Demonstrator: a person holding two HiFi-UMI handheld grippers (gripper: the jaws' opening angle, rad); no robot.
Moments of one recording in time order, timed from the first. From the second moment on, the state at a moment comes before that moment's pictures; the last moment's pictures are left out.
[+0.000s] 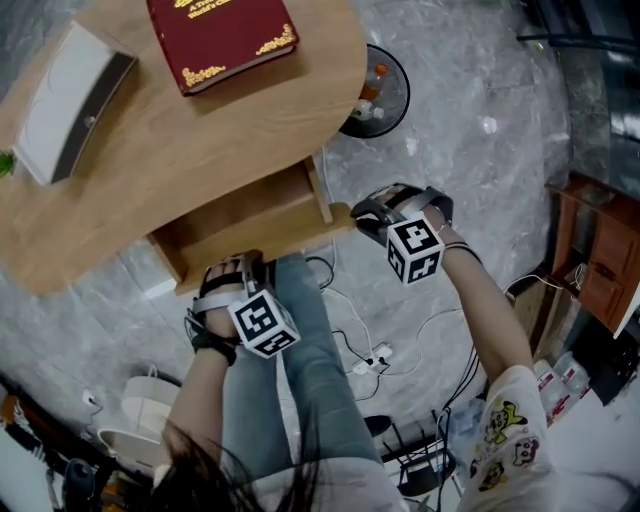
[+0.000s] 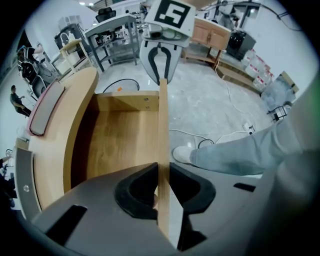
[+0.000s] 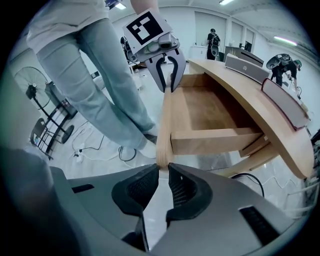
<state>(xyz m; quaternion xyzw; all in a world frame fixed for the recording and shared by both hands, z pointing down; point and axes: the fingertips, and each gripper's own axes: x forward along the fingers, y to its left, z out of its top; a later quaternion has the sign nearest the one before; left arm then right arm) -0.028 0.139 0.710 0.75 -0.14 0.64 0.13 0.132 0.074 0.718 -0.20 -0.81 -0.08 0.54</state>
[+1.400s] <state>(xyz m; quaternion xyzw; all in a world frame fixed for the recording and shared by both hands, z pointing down) 0.006 0.219 0.736 0.74 -0.08 0.63 0.20 0.165 0.152 0.747 -0.27 -0.77 -0.06 0.58</state>
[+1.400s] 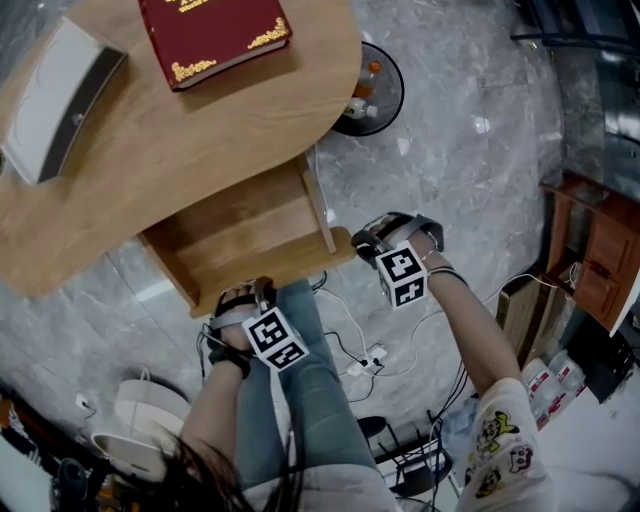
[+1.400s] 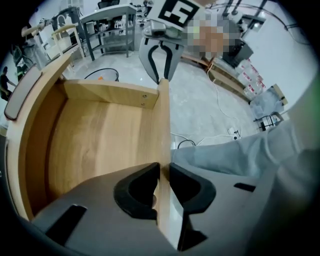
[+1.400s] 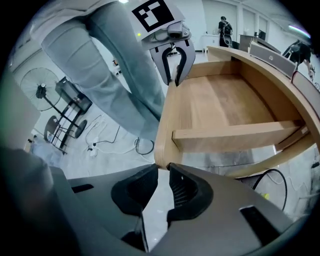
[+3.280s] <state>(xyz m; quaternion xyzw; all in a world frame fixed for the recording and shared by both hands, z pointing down) -0.009 0.172 0.706 0.77 -0.14 0.60 0.18 0.154 0.116 0.711 -0.10 -0.80 0.06 0.59</state>
